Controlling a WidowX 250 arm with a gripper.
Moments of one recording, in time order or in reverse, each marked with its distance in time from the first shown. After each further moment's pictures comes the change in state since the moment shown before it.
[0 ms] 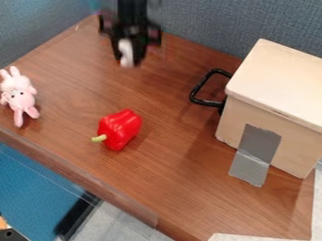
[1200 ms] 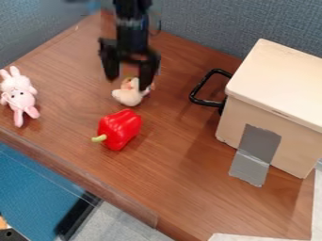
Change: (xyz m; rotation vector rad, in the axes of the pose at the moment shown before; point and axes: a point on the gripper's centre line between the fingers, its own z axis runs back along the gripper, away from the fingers) arm -0.015 -0.008 0.000 -0.008 -0.045 -0.133
